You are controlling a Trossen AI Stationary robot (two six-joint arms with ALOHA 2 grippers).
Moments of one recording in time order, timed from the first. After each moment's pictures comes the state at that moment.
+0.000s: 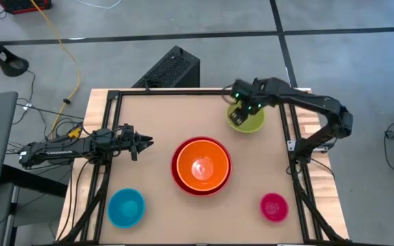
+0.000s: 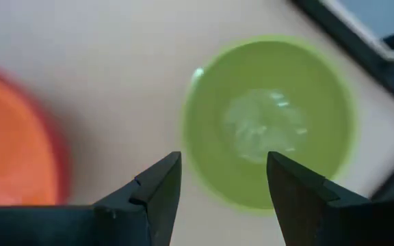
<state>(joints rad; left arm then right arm) 0.15 0.17 0.01 0.03 -0.09 -0.53 -0.39 1.45 1.50 -1.27 0.15 0.45</state>
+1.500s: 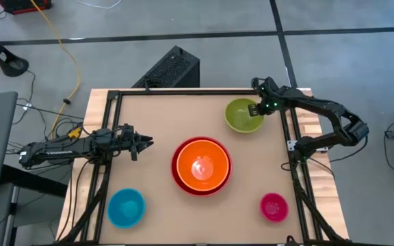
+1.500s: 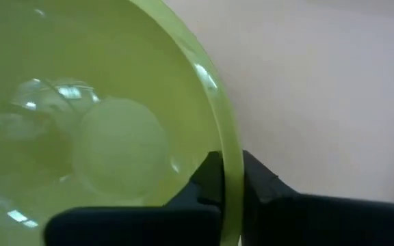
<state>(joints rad) 0.15 0.17 0.01 0.03 -0.09 -0.53 -0.92 1.29 0.76 -0.62 -0.01 0.42</state>
